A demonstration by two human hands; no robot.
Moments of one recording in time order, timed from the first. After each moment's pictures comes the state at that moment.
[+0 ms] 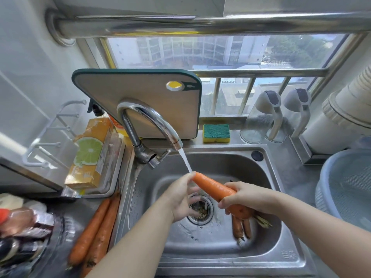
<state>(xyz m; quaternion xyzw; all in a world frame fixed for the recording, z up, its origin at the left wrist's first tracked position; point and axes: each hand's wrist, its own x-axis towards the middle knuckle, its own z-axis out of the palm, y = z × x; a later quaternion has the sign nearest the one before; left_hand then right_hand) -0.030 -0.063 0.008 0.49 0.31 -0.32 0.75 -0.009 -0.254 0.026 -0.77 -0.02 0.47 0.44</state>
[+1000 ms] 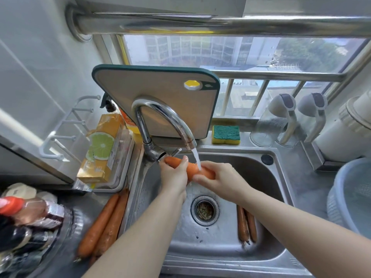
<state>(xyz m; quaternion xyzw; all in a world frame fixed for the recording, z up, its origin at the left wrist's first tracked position) -0.004 -0.048 0.007 0.54 0.40 0.04 0.74 0.005 -0.182 0.025 -0.89 -0.20 0.13 0.38</state>
